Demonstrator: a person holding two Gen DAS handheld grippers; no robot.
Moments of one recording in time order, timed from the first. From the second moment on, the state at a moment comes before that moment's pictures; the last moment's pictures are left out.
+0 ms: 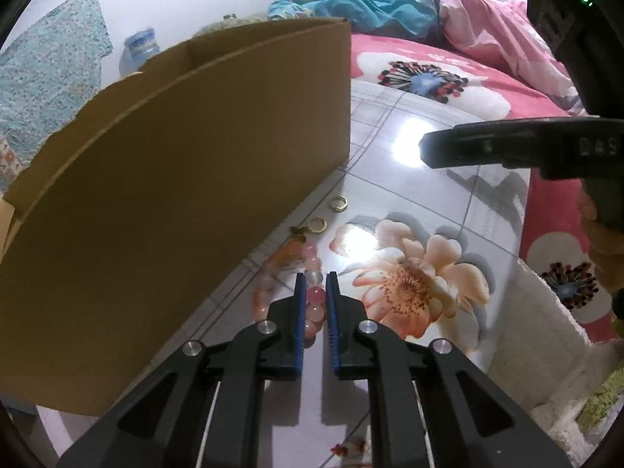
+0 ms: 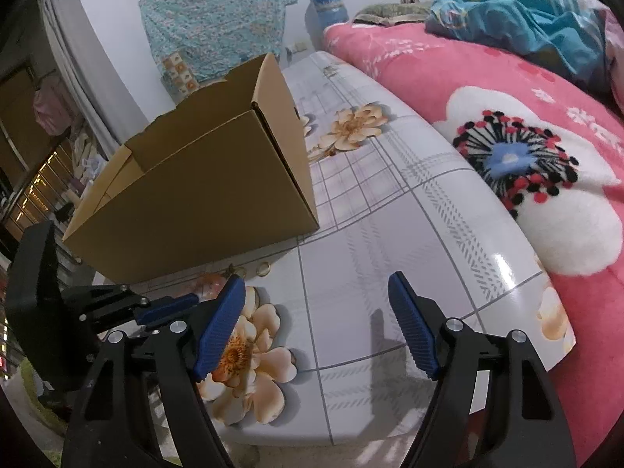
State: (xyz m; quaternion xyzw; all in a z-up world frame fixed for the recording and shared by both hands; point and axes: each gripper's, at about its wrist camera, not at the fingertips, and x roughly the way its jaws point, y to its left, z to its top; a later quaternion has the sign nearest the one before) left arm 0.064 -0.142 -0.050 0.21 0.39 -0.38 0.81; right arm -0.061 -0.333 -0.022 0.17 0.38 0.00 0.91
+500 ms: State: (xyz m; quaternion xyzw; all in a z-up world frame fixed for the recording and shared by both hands) left arm 0.056 -0.093 -0.040 0.22 0.40 -0.33 0.83; right arm -0.055 -0.320 -0.027 0.16 0.39 0.02 0.91
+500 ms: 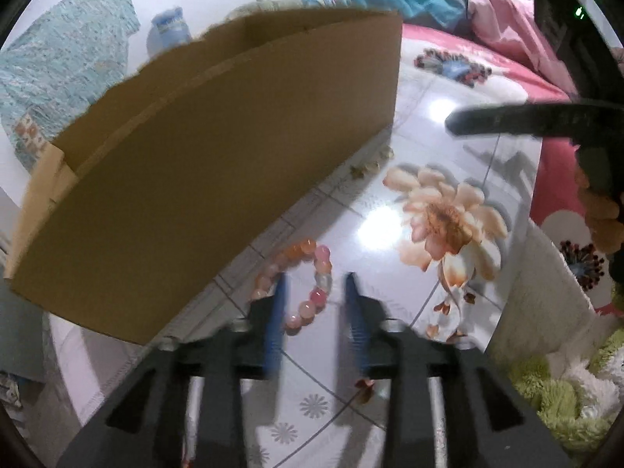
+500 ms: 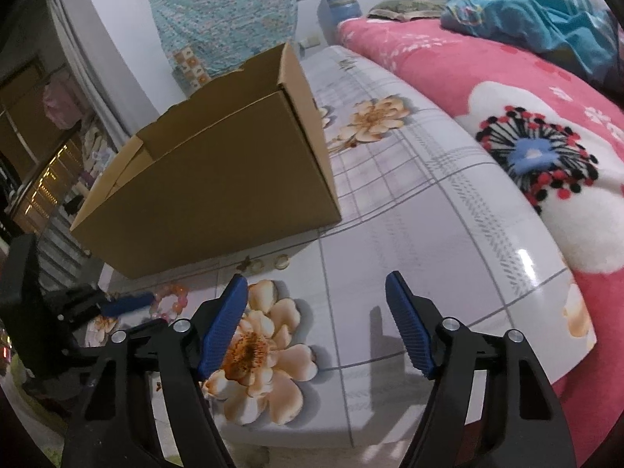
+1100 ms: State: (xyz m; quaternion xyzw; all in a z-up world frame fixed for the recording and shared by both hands) left arm 0.097 -0.166 -0.051 0.24 0.38 -0.38 0.81; right arm -0.046 -0.317 -0.036 0.15 0.39 0.03 0.91
